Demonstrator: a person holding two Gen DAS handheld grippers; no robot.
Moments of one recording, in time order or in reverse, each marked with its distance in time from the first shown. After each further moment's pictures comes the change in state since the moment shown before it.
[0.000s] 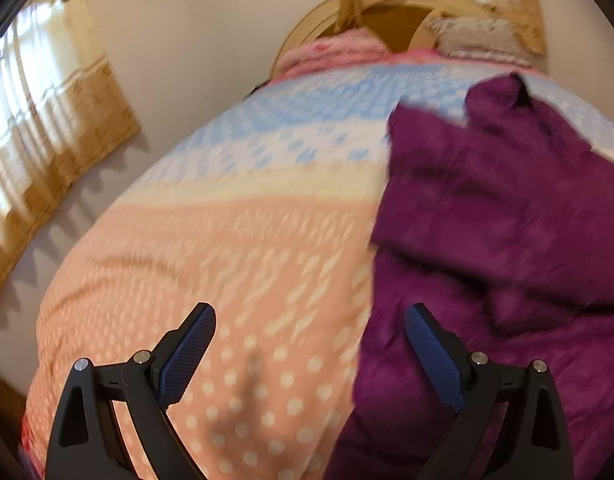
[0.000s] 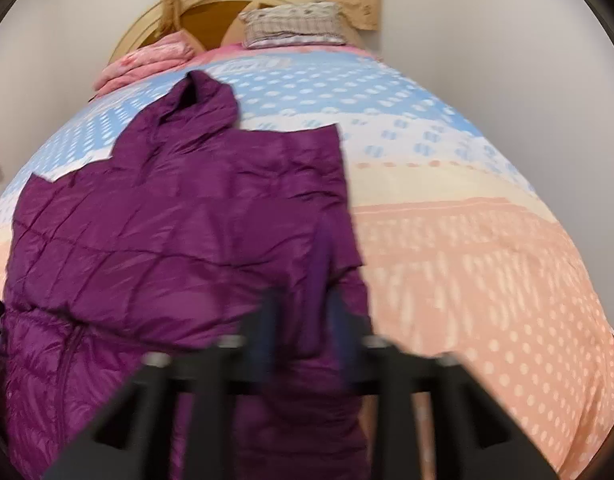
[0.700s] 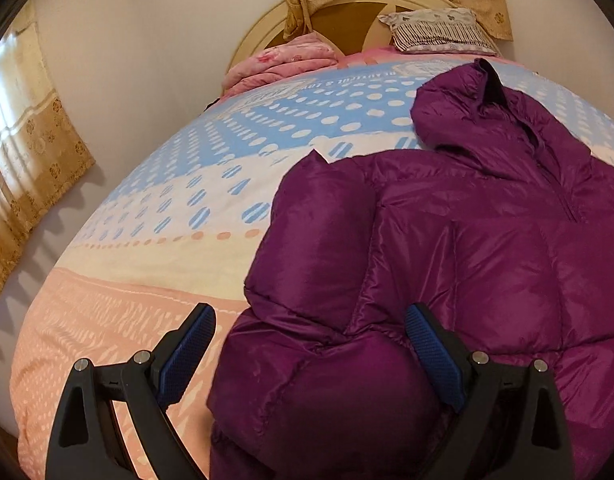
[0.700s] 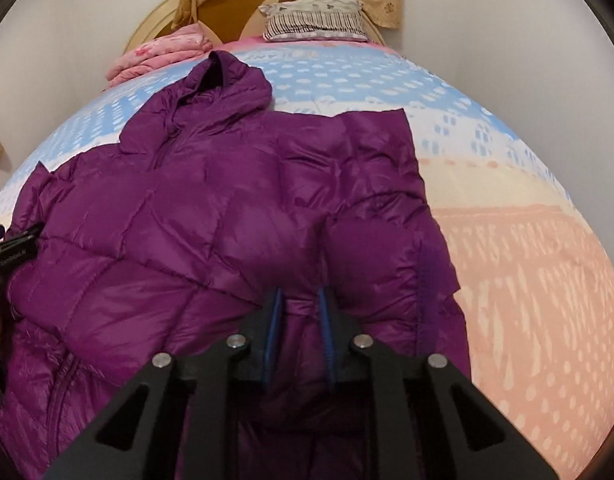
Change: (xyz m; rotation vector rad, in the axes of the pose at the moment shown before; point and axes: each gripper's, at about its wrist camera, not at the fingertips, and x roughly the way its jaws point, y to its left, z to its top) left arm 0.072 -0.094 0.055 0.102 0.010 -0.083; right arm 0.052 0.040 -0.006 -0.072 0.022 0.056
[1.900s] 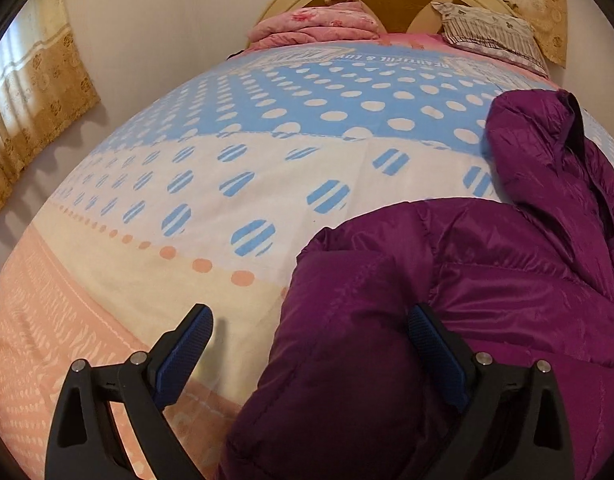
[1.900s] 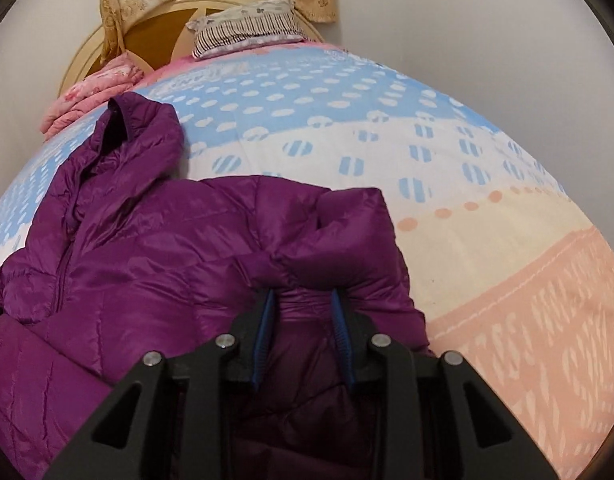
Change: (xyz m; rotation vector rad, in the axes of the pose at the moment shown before) left arm 0.079 0.025 0.054 -0.207 0.141 -0.009; right arm 0.063 -0.041 0.071 0.220 -0.026 -0.108
